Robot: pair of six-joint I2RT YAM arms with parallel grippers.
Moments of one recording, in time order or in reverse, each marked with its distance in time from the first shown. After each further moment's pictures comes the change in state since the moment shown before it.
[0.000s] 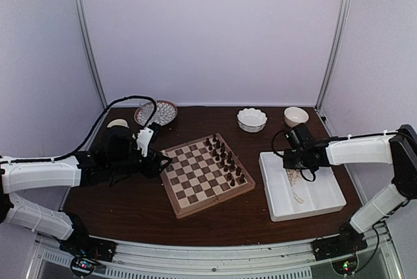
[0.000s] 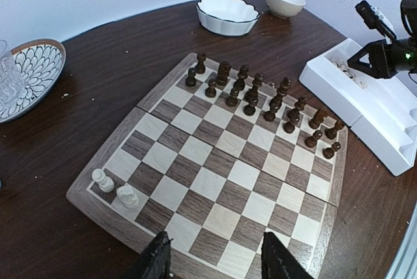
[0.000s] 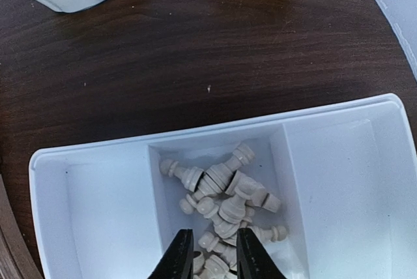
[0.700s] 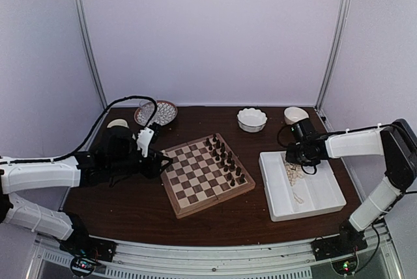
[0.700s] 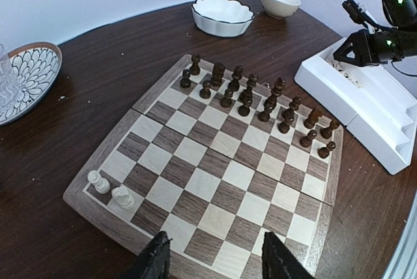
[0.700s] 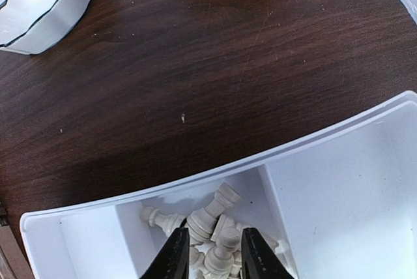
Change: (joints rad) left arm -0.013 -0.009 0.000 0.001 0.008 0.002; right arm -0.126 0.100 0.051 0.060 -0.116 0.079
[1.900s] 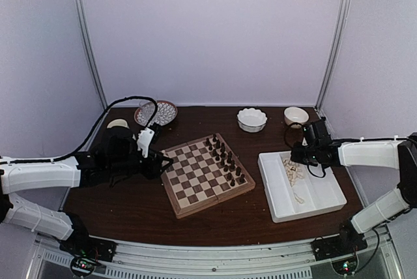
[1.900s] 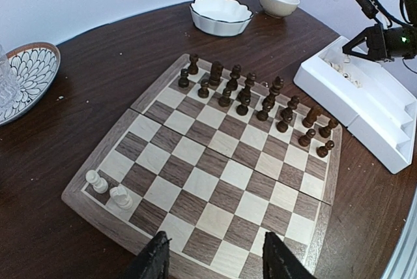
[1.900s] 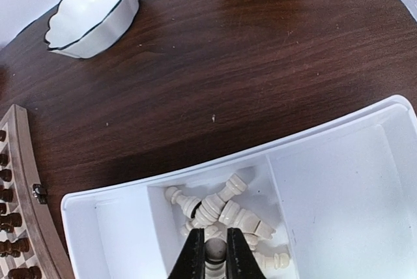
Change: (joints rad) left arm -0.006 0.000 0.000 -0.002 -0.001 0.000; right arm -0.035 -0.159 -0.111 0.084 -0.114 -0.043
